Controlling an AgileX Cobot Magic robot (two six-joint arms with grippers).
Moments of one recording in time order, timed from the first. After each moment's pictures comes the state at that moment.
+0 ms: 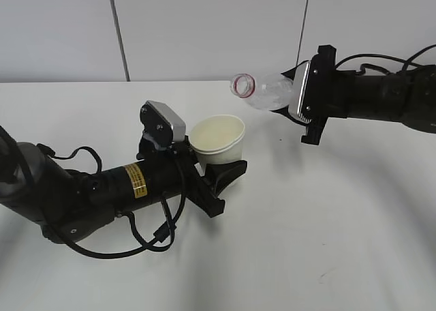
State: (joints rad) left arm -0.51 2.15 -0.85 0.57 -1.12 -0.28; right arm 0.06 2.01 -1.14 -1.07 -0.65 -0.30
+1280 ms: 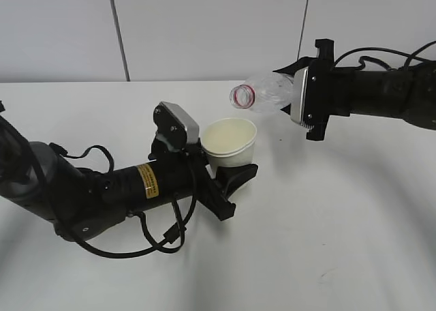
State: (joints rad) left arm -0.55 2.17 -0.89 0.58 -1.08 -0.28; right arm 0.06 2.00 -1.14 -1.06 -0.65 -0.48
